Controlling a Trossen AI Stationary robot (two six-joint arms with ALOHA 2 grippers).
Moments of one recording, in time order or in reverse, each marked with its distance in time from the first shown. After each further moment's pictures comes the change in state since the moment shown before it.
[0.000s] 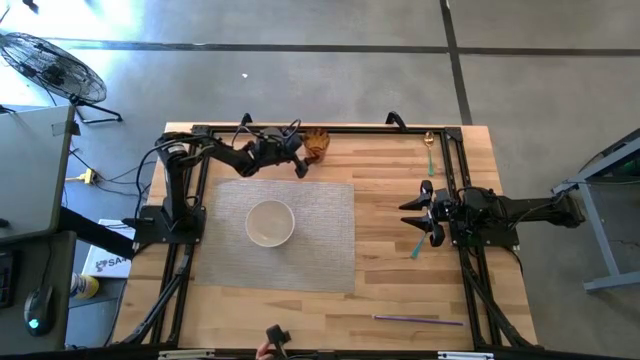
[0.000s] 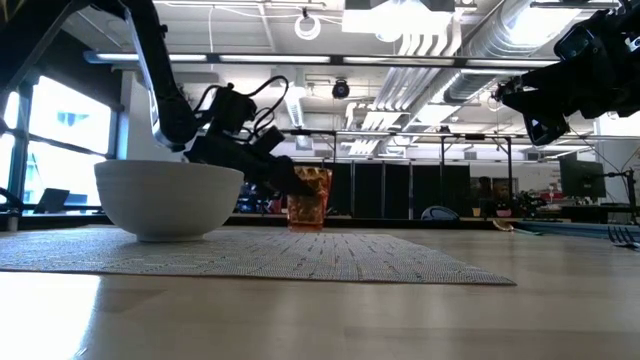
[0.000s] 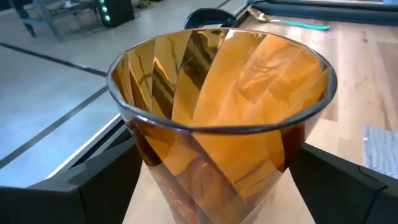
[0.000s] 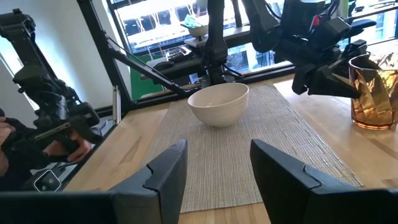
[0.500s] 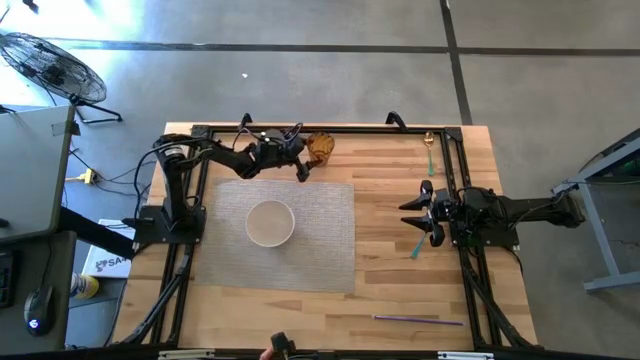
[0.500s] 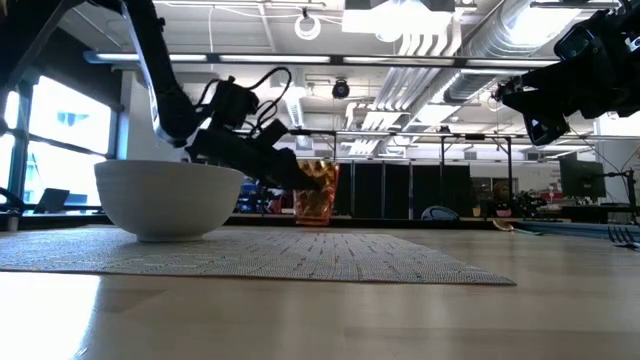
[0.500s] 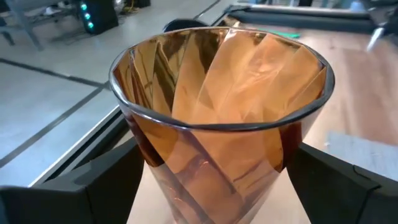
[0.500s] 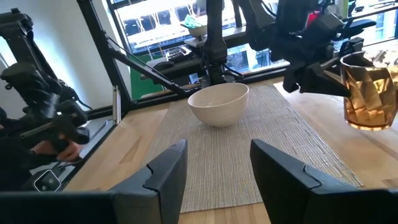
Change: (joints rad) left arm -0.044 -0.032 -0.001 -0.014 0.028 0.002; right arm 0.000 0.000 0.000 0.000 0.000 0.000
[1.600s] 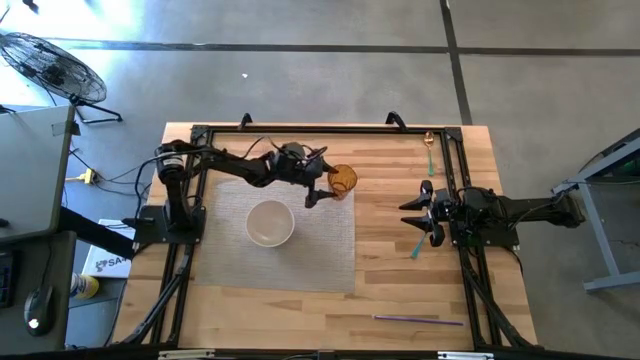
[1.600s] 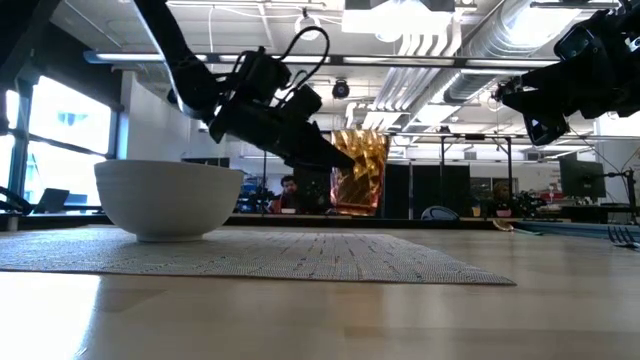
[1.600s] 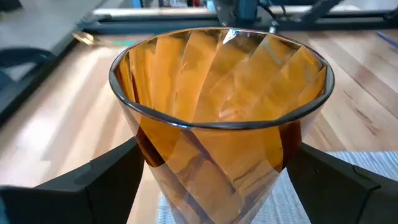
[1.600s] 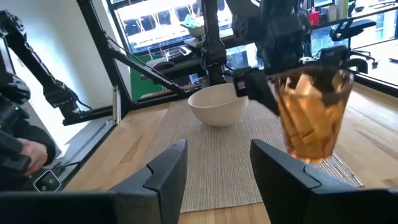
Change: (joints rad) left arm -0.211 -0.015 0.150 -0.246 0.213 0.065; right arm 0.000 0.000 0.000 0.000 0.000 0.000
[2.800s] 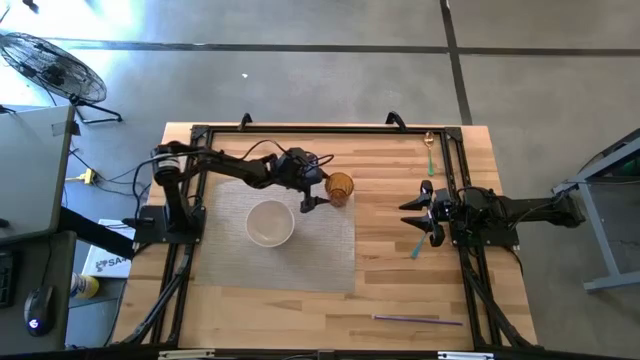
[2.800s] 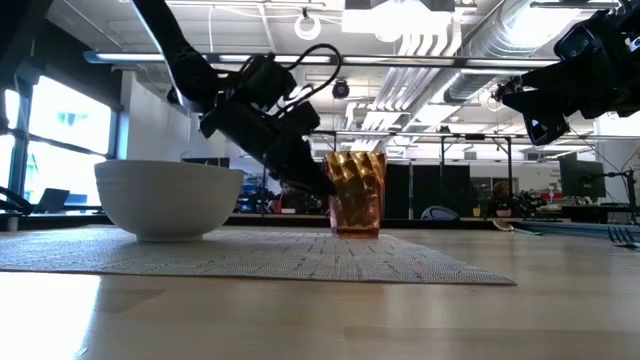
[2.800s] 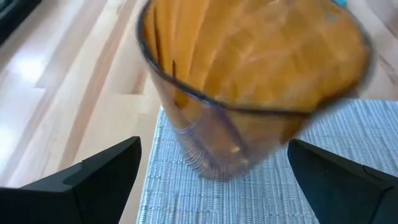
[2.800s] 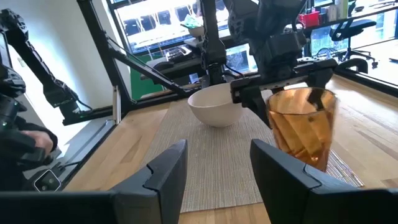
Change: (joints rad) left arm -0.022 -0.041 0.002 -0.254 -0.112 0.005; right arm 0.000 0.000 0.000 0.000 0.000 0.000
